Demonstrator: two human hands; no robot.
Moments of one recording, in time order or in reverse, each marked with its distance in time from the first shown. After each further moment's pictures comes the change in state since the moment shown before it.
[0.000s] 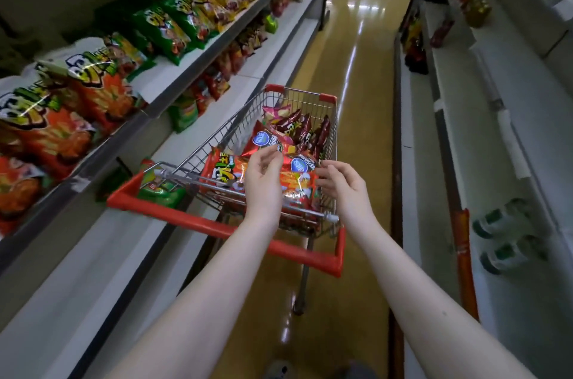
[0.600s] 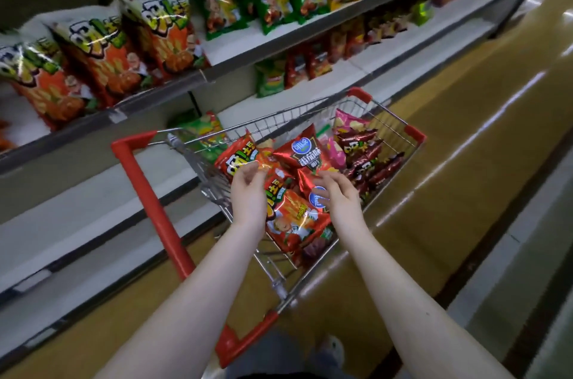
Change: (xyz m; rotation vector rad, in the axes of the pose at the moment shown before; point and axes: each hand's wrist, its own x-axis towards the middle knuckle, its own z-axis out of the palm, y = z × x) left_hand 0.098 -0.044 0.088 -0.064 0.747 -0.247; right_hand 0.210 0.034 -0.018 -0.143 -0.613 0.155
